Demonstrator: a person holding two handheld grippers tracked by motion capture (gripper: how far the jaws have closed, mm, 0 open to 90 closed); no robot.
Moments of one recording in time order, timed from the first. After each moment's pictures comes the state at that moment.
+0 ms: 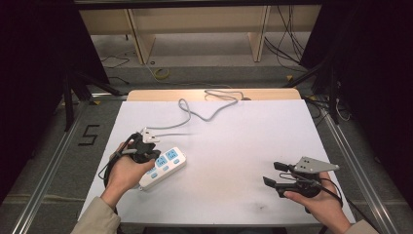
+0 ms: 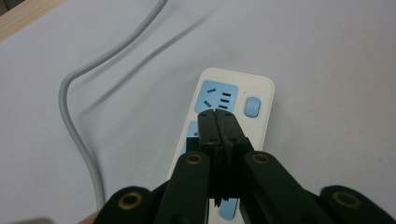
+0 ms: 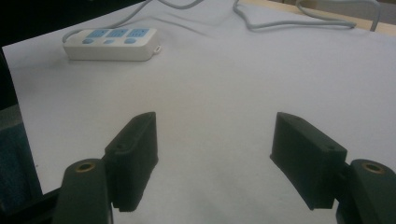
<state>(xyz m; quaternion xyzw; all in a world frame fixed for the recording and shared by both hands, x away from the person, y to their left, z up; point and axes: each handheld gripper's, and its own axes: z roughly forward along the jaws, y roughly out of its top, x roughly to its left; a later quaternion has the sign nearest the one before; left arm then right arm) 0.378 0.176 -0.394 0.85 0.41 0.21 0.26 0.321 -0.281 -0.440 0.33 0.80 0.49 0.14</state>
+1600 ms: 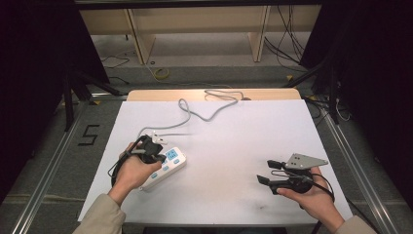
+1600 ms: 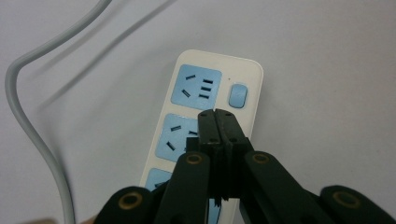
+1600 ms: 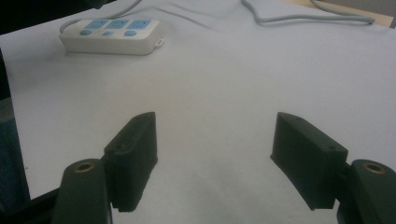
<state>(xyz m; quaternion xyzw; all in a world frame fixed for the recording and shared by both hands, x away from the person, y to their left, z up) 0.388 0.164 -0.413 0.87 0.41 0.17 0.23 0.335 -0.266 -0.445 0.32 0.81 0.48 0.13</state>
